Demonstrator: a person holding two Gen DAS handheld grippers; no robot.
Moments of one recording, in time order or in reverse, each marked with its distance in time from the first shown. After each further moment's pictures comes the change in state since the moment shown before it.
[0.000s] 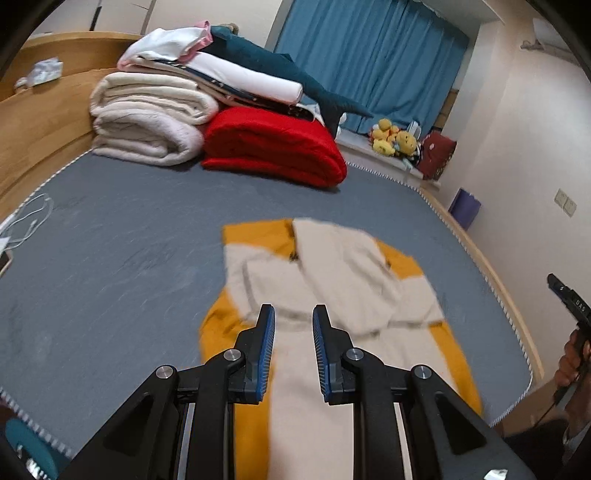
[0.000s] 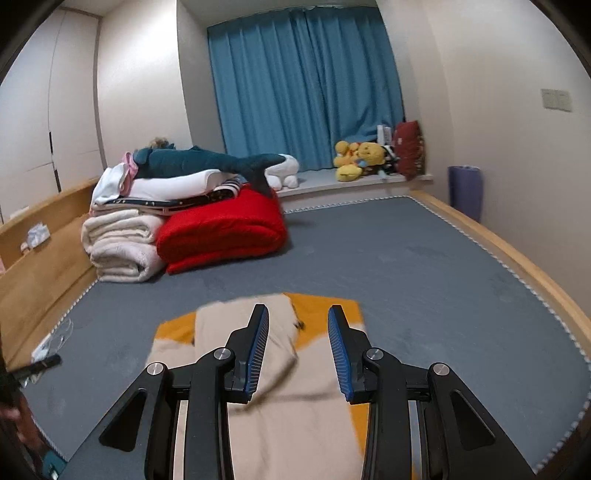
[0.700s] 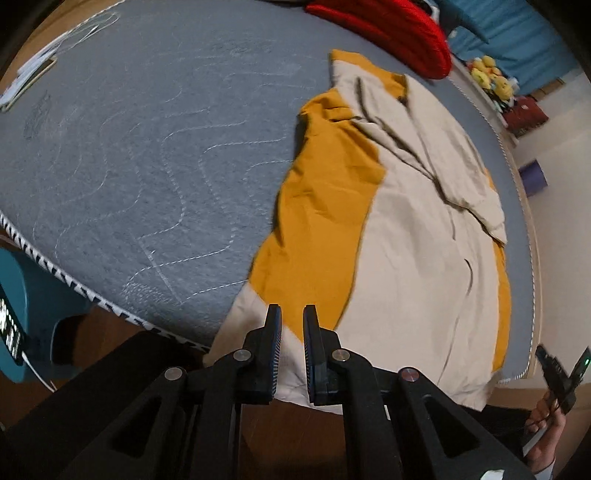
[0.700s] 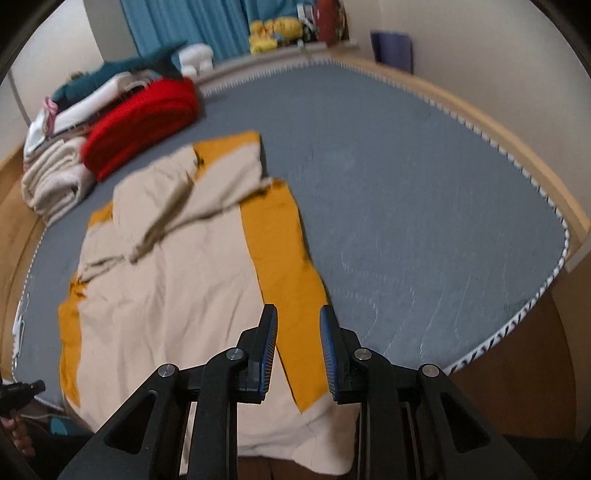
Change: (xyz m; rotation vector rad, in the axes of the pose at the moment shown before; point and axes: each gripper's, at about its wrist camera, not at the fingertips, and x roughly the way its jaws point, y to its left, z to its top) left arm 0.062 0.091 -0.139 -0.351 0.481 0.118; right arm -0.013 -0.123 -0.176 0.200 0.486 -0.168
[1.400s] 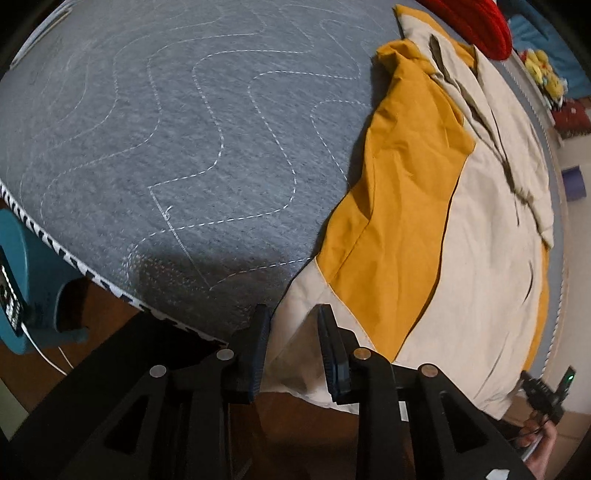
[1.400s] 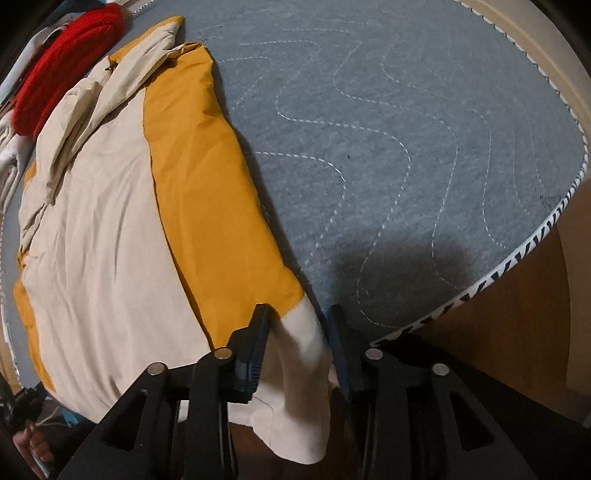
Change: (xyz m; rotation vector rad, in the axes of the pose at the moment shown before) left arm 0.062 0.033 0.002 -0.068 0.162 0.112; right arm 0.116 -0.050 -0.043 0.119 0.422 -0.092
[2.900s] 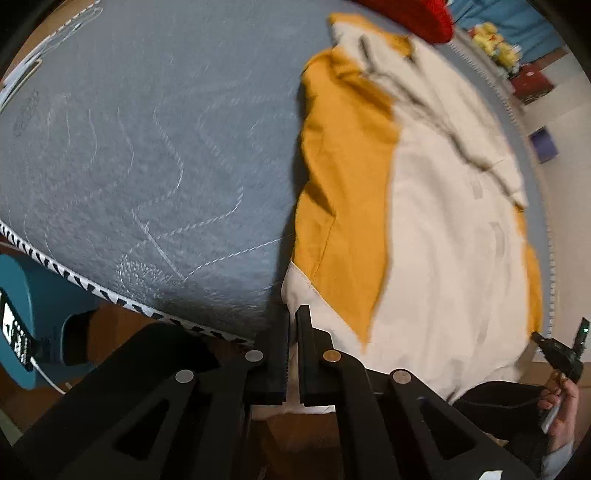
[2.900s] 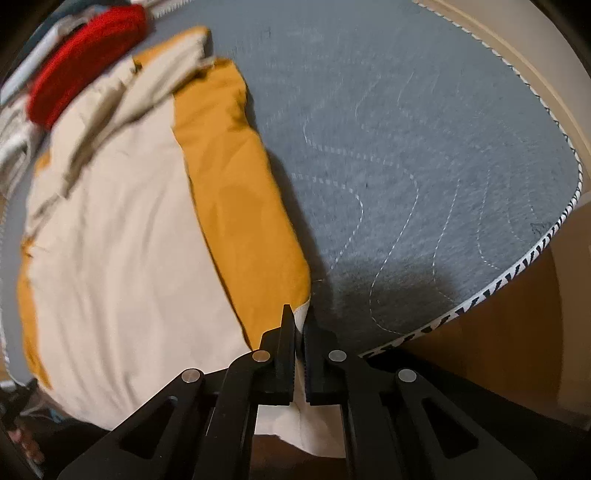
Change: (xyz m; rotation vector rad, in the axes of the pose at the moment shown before) left arm -0.036 -0.037 -0.027 0.166 -0.098 -0.070; right arm -0.036 0.016 -0.008 -0.045 -0.090 0.011
